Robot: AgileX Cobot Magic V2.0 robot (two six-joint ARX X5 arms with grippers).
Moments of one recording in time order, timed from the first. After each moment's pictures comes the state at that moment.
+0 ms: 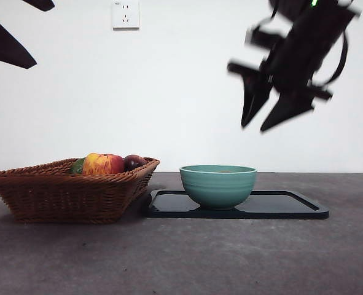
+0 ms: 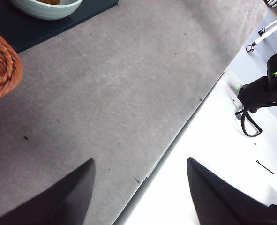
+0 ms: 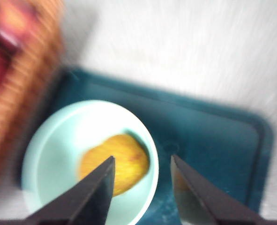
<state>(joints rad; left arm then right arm) -0.48 0.89 0.85 -0.82 0.61 0.02 0.38 1.57 1.17 -0.35 -0.13 0.21</state>
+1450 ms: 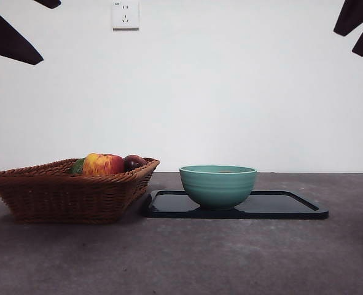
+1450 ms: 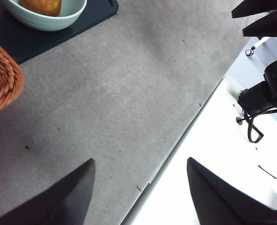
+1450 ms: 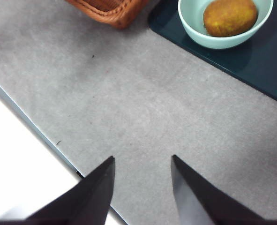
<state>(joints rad) -0.48 0.89 0.85 -0.79 0.61 0.02 0.64 0.80 0.88 -0.91 -0.21 0.14</state>
